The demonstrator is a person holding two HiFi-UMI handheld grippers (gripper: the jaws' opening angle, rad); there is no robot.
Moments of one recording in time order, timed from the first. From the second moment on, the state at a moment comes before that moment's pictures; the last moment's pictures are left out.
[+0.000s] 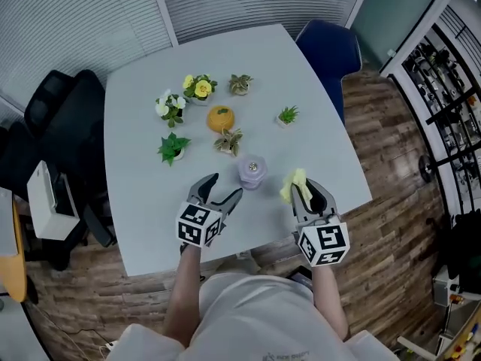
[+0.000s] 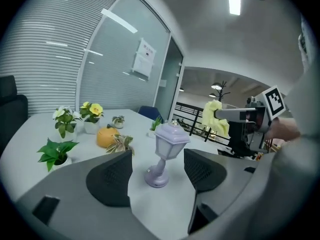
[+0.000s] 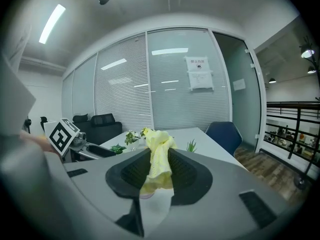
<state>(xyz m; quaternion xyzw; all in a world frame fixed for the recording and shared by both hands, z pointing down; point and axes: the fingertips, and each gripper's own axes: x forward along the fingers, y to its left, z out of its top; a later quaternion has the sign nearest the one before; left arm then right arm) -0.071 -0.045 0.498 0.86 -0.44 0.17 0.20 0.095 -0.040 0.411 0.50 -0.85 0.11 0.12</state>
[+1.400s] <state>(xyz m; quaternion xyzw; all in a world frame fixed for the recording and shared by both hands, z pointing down) -0.049 -0.059 0.593 0.92 -0.22 0.29 0.18 0.065 -0.083 0.414 0.46 -0.87 0.10 0.14</state>
